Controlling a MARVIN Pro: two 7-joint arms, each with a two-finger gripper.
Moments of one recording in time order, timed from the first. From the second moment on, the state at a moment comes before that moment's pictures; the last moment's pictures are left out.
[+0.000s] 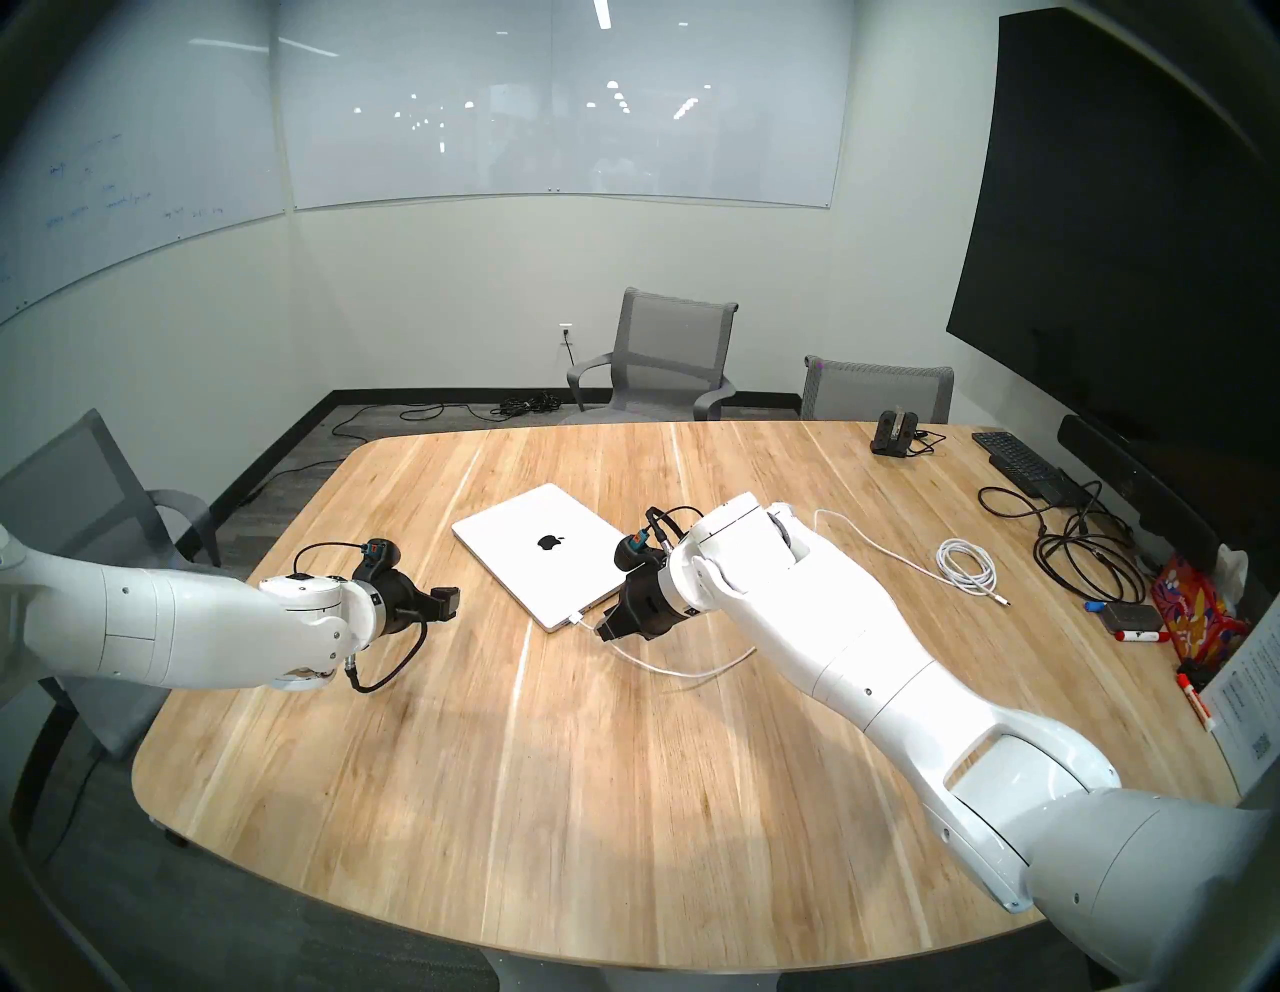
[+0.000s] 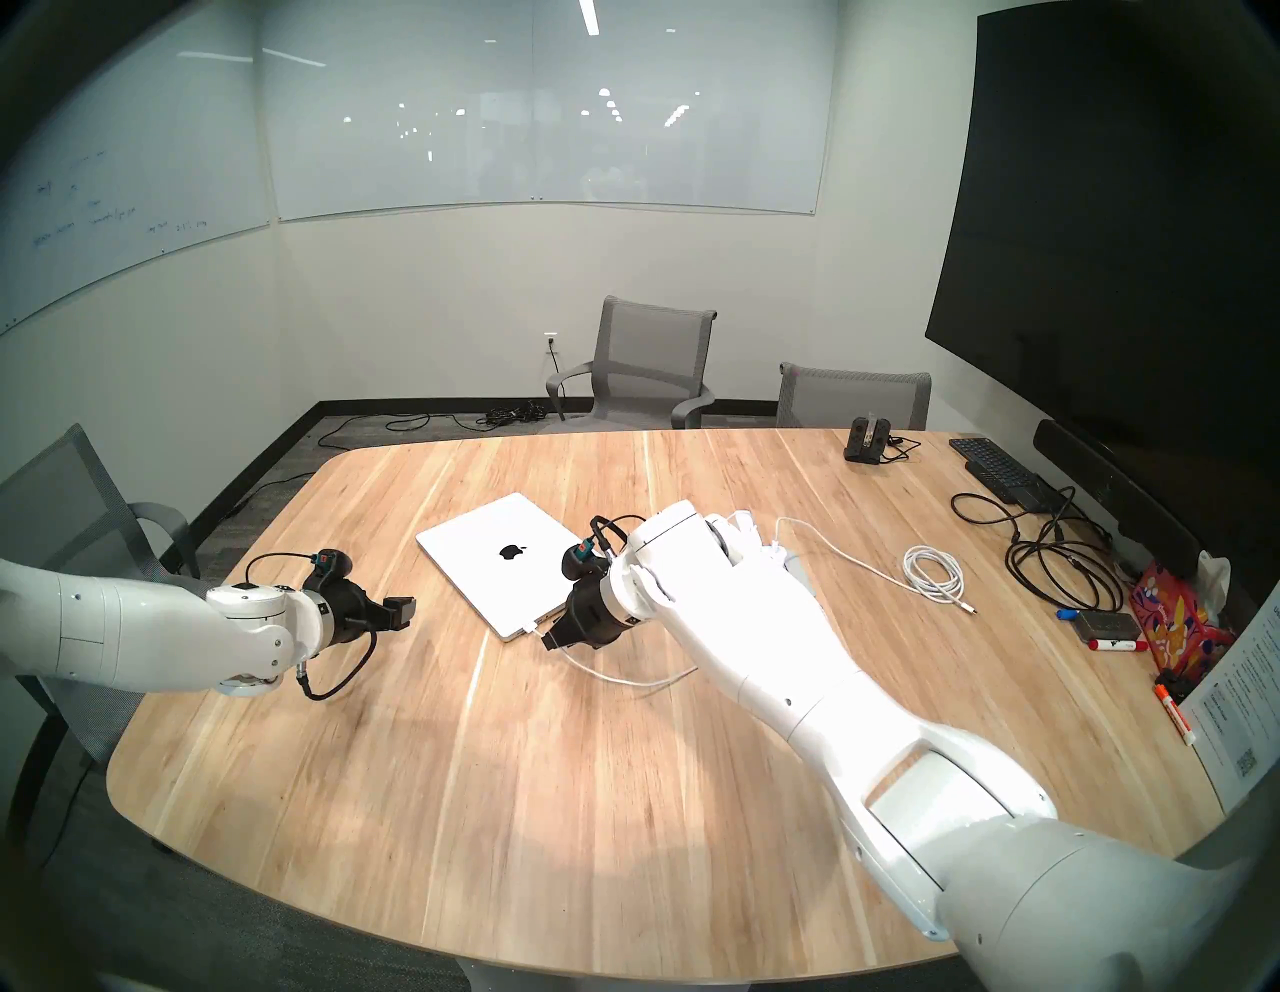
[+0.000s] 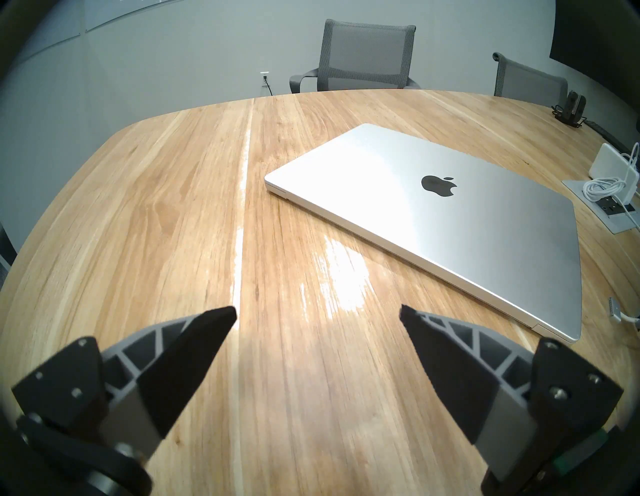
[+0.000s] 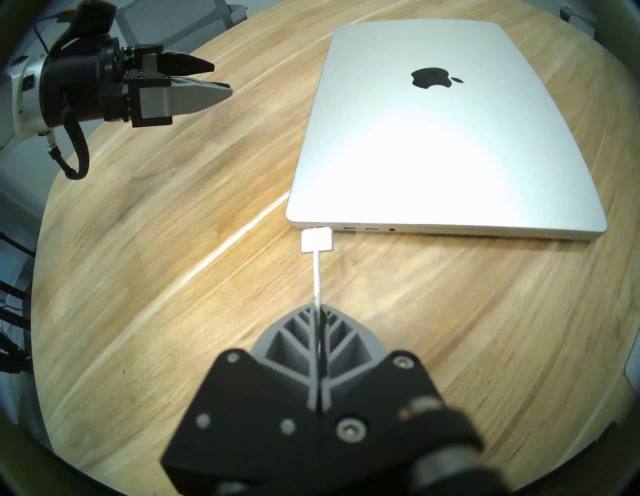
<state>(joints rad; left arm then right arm) 0.11 -0.54 0.66 -1.48 -1.77 -0.19 0.25 -0.88 -1.37 0.86 -1.19 0.28 0.96 0.64</state>
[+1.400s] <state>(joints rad) 0.11 -0.54 0.66 -1.48 -1.77 -0.19 0.25 -0.91 -1.39 0.86 -1.18 0.31 0.96 0.60</state>
